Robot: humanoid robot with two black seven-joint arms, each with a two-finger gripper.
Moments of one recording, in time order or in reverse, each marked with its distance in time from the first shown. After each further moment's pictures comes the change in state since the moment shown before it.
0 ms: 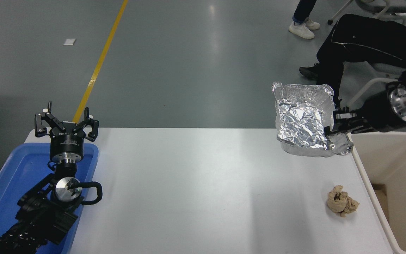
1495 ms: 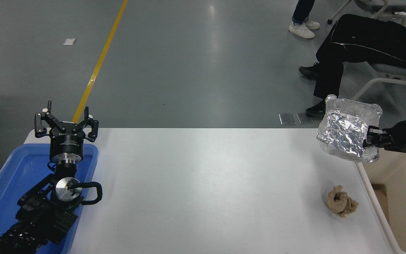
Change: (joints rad) left arm 0.000 0.000 0.000 0.000 0.000 0.000 0.000; right arm -0.995 0.056 0.468 -0.976 0.014 -0.050 -0.003
